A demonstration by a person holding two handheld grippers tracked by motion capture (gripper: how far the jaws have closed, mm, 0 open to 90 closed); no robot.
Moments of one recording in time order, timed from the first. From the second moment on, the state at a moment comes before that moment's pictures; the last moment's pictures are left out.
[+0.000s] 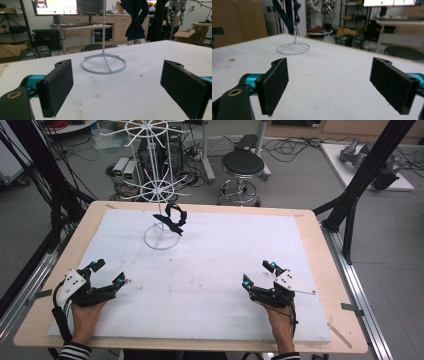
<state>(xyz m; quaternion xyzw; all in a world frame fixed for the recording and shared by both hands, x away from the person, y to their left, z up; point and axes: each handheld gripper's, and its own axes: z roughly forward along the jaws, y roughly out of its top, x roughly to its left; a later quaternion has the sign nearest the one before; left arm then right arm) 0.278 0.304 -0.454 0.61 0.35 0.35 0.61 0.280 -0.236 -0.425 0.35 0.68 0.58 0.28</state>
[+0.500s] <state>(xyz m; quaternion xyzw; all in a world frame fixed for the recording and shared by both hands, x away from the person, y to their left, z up) 0.277 0.304 -0.454 0.61 0.35 0.35 0.61 0.276 -0.233 -0.444 0.36 0.68 0.58 0.29</state>
